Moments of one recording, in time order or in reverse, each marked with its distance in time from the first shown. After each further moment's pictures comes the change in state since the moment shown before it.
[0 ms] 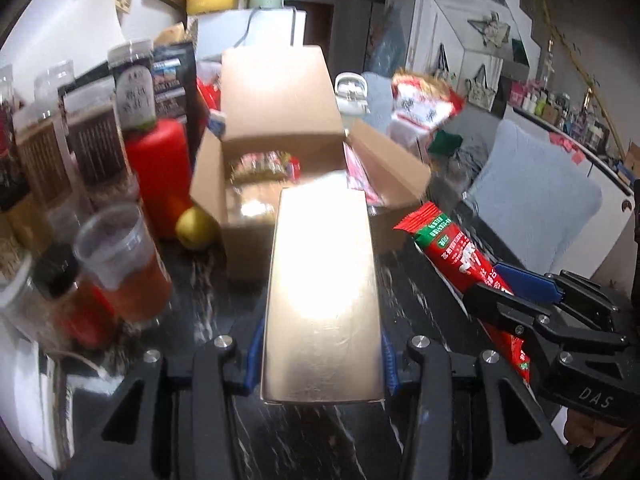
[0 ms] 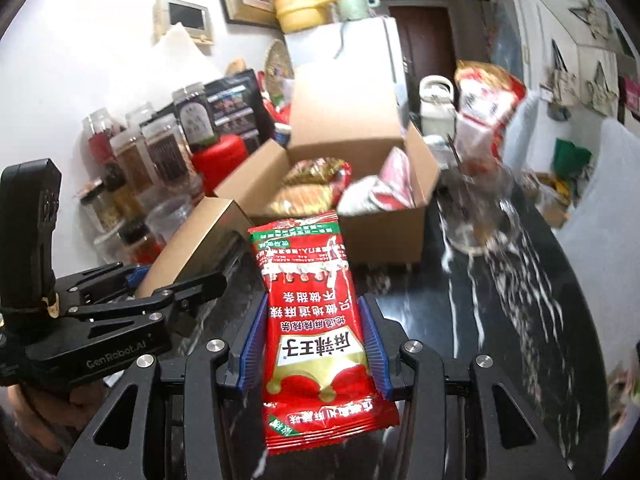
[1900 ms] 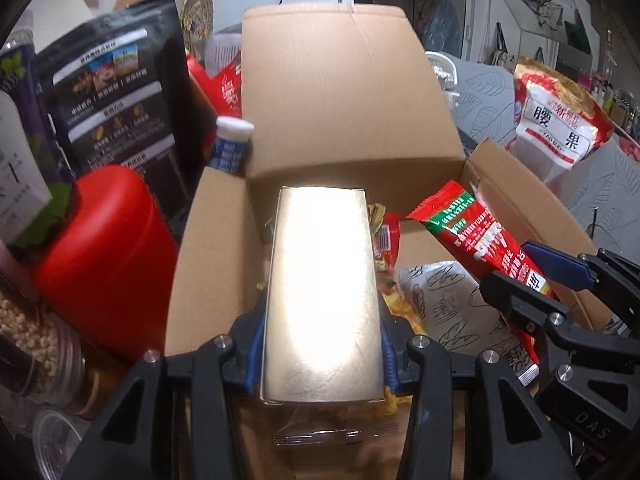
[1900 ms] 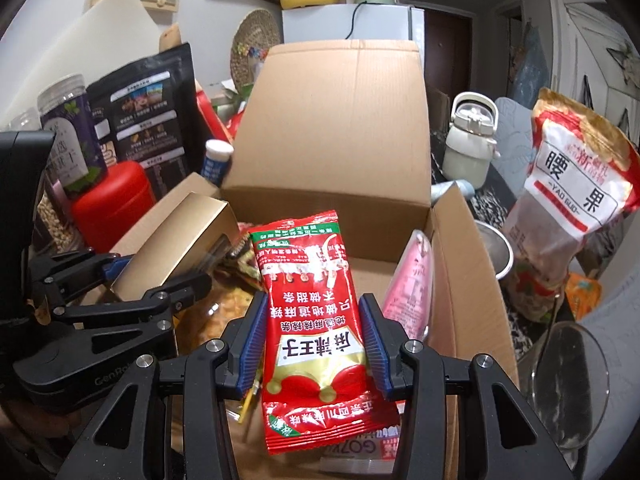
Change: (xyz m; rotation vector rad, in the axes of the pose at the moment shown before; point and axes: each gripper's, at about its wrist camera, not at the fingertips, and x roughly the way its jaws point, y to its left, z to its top) left arm 0.184 0.067 0.111 -0.018 0.112 0.179; right arm 0.195 -0.039 0.129 -0.122 0.058 -0.078
